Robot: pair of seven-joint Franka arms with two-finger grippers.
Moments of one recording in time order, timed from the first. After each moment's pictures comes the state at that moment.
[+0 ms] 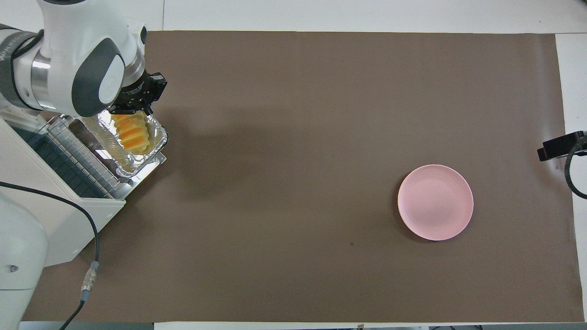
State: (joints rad) left arm -0.24 0.51 0.00 -1.26 0.13 1.59 -0.82; right arm -0.11 -0.03 0.00 -1.62 -0.02 1.52 -0.20
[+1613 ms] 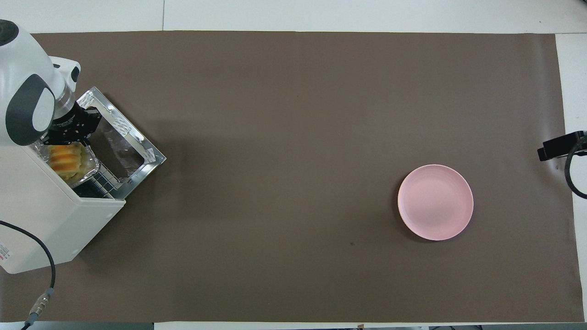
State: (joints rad) left arm -0.06 0.36 0.01 -1.62 0.22 1.74 -0.75; right arm -0.11 -0.03 0.00 -1.62 -0.02 1.52 -0.20
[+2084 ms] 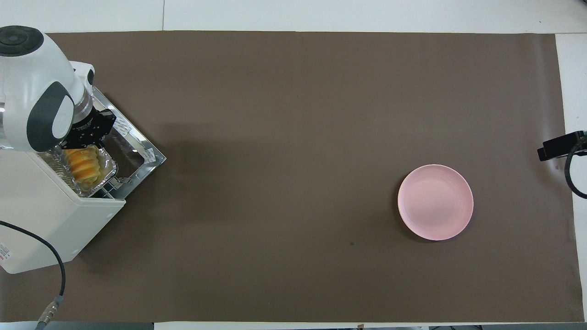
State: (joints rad) left arm -0.07 0.34 0.02 -1.66 0.22 1.78 -0.79; right arm -0.11 -0.03 0.00 -1.62 -0.02 1.52 -0.20
